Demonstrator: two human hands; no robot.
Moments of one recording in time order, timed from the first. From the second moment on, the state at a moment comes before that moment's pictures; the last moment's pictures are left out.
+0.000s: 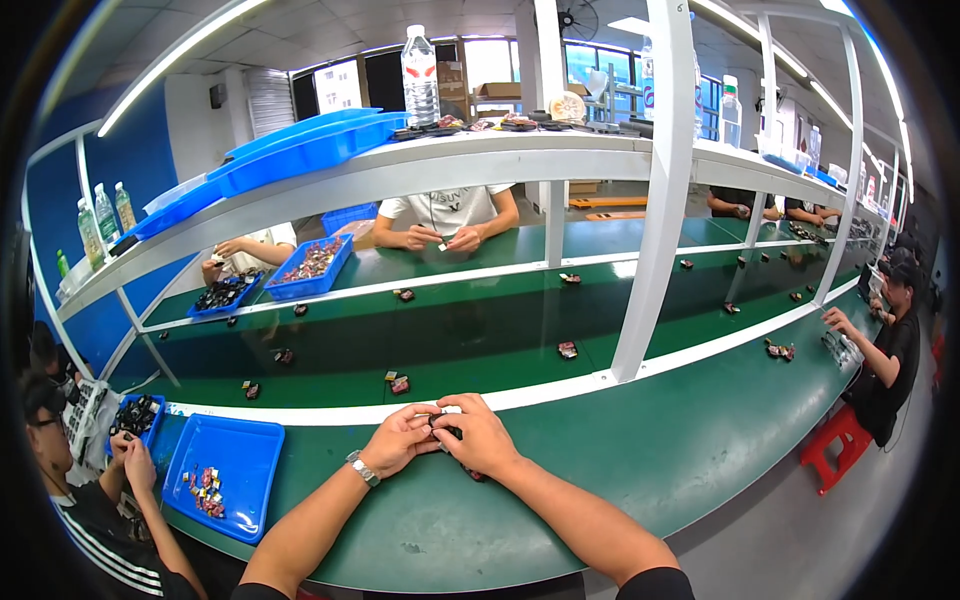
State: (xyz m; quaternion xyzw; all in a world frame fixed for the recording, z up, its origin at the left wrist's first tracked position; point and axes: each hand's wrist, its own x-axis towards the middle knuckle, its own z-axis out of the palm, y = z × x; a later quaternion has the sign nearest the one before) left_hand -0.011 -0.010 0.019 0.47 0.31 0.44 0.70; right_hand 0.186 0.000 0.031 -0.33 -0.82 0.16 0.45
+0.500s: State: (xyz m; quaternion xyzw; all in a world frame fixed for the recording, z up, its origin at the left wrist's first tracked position) left_hand -0.011 -0.010 0.018 0.45 0.30 0.45 0.71; right_hand 0.182 -0.002 0.028 -0.34 -0.80 0.19 0.46
